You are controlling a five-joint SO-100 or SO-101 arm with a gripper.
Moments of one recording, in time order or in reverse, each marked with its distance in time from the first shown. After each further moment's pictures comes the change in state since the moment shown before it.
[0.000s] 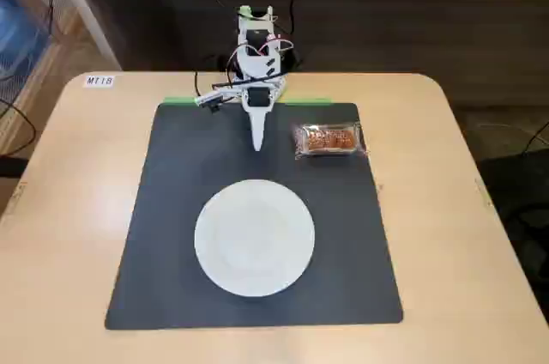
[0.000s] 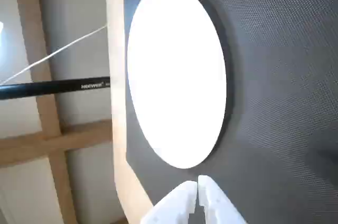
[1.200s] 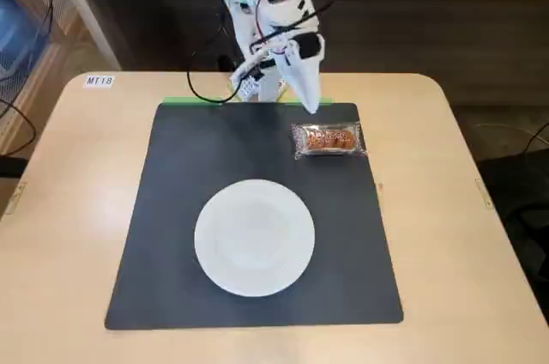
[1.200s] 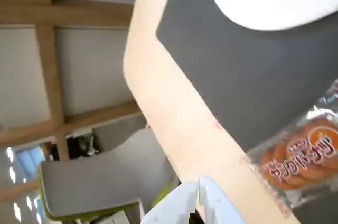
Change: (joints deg) arm -31.8 -42.8 -56.8 15.6 5.9
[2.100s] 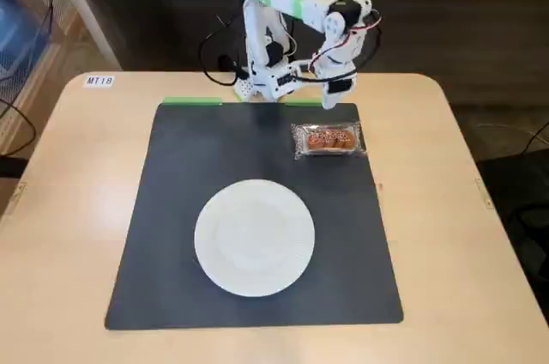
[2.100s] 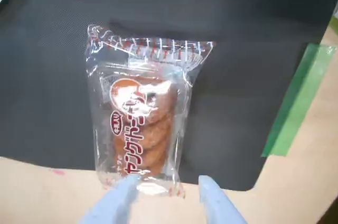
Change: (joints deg) arm -15.0 -39.0 -17.5 28.0 38.6
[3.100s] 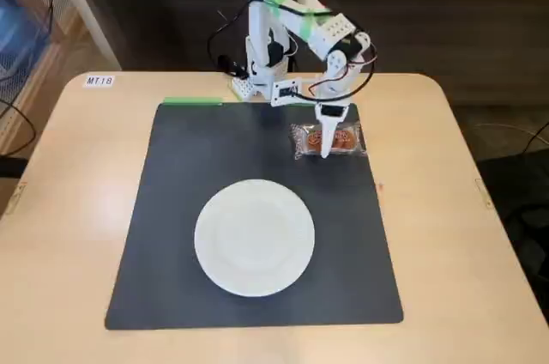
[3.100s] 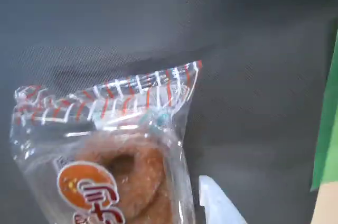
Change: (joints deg) arm 1.7 -9.7 11.4 -16.3 13.3
